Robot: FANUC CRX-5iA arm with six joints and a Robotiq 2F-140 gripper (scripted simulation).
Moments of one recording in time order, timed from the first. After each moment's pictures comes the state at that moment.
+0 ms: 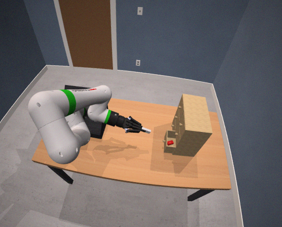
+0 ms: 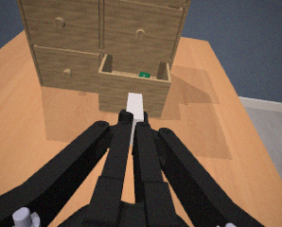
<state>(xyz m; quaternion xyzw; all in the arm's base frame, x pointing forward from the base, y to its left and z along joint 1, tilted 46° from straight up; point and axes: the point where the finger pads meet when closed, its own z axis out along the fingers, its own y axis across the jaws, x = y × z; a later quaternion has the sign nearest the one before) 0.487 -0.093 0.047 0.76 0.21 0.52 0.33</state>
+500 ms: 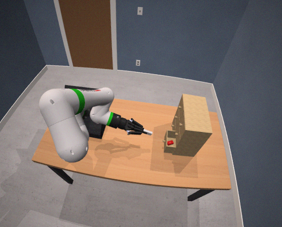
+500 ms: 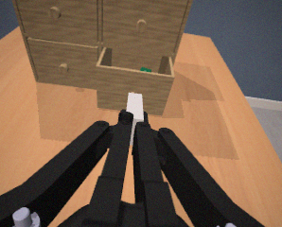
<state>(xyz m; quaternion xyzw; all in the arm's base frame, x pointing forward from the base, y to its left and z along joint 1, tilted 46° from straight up) 0.498 -0.108 0.033 0.76 0.21 0.51 0.33</state>
